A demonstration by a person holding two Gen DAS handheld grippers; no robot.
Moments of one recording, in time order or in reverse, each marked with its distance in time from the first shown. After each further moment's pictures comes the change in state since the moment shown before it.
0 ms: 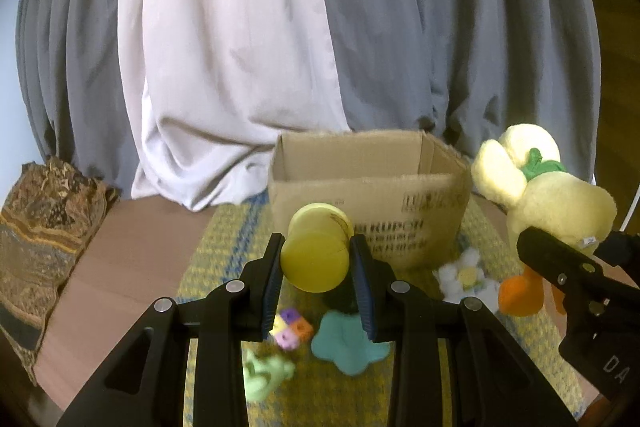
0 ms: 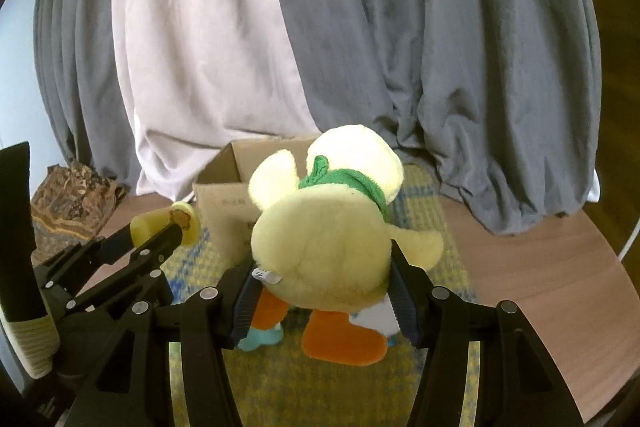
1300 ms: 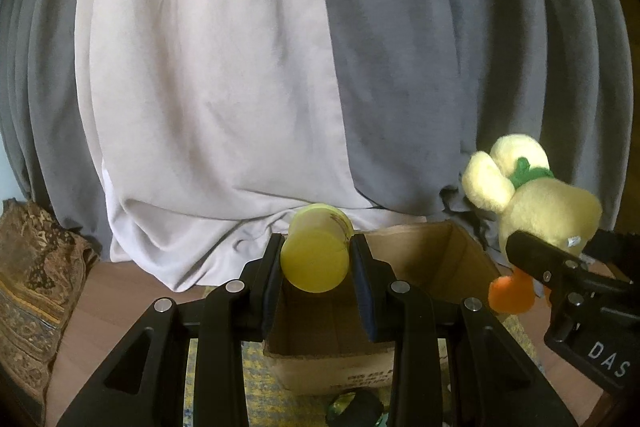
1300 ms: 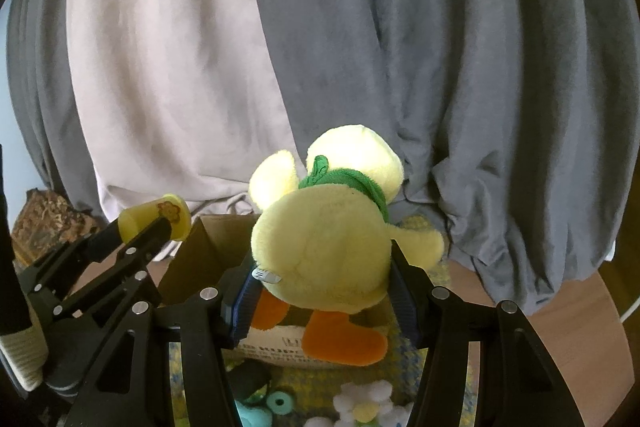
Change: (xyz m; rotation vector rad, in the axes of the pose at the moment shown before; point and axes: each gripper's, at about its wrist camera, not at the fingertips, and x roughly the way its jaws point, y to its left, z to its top) left arm 0.092 0.000 0.102 -0.010 -0.033 -0.022; right arm 0.096 0.006 0.121 0.005 0.034 -0.042
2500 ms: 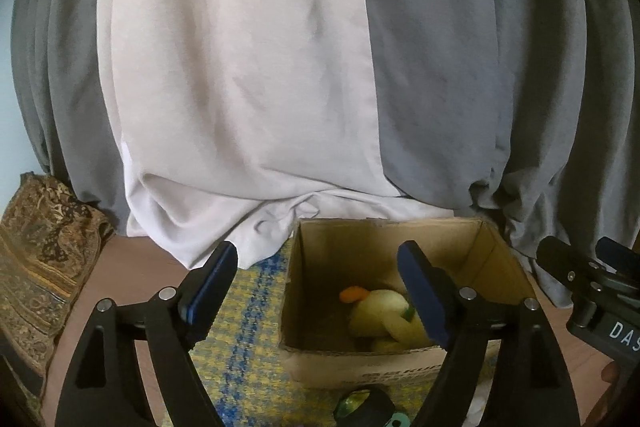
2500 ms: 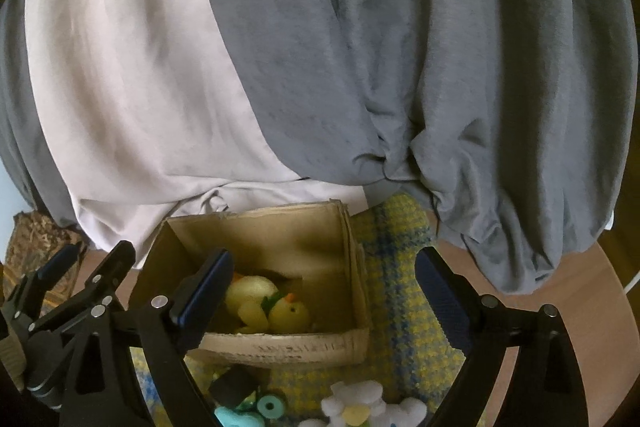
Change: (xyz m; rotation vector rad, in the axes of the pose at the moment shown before) left arm 0.010 0.005 -0.002 -0.059 0.059 0.105; right arm 0.022 -0.027 -0.002 0.099 0.062 -0.045
